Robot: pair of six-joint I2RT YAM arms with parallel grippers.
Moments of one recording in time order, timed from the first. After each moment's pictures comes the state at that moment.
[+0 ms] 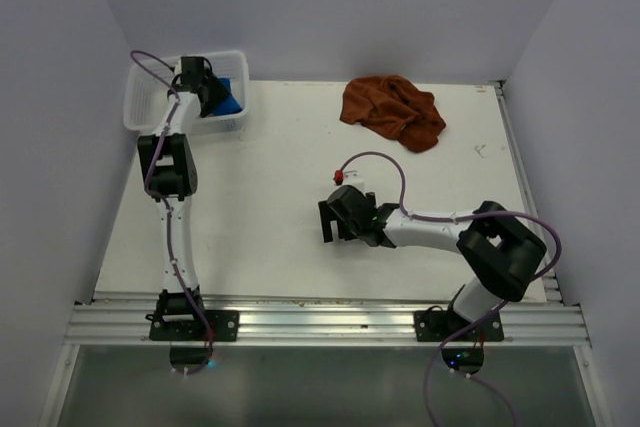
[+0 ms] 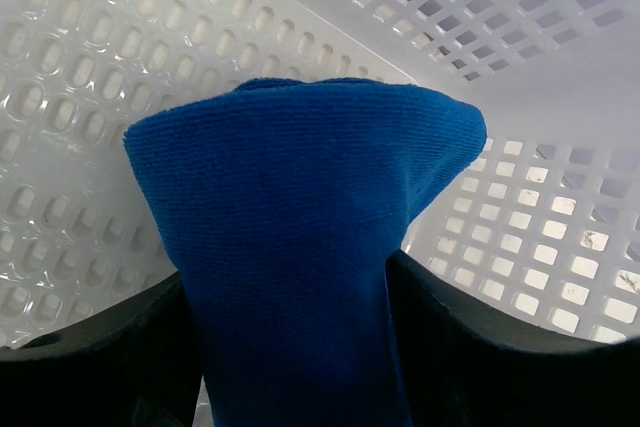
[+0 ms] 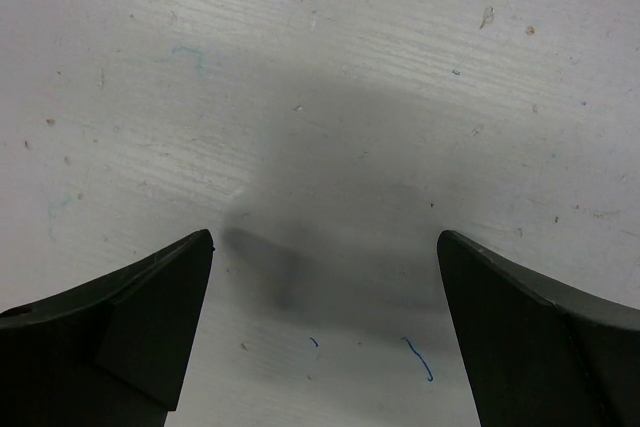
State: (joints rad) left arm 0.07 2.56 2.26 -0.46 -0.05 -0.68; right arm 0.90 1.61 0.82 -0.16 0.32 0.60
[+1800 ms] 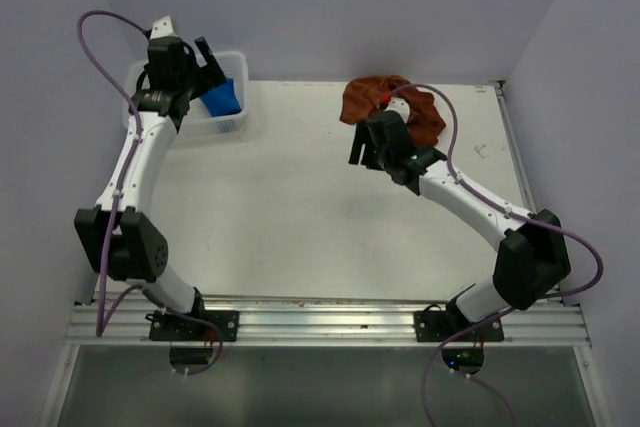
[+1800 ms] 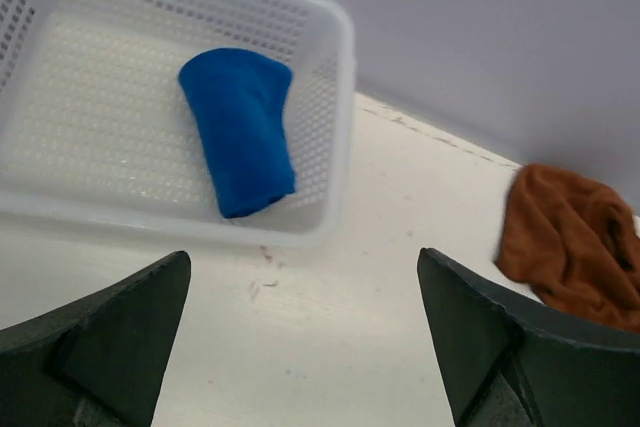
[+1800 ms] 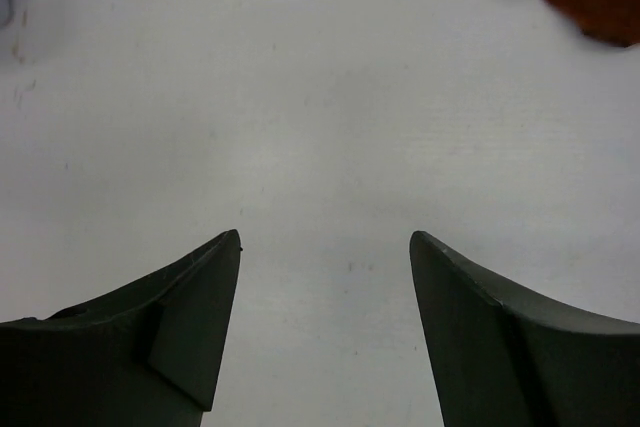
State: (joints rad) left arm -0.01 1.72 1.68 -0.47 -0.12 -0.45; right arm 0.63 1.49 1.15 -0.36 0.31 0.57
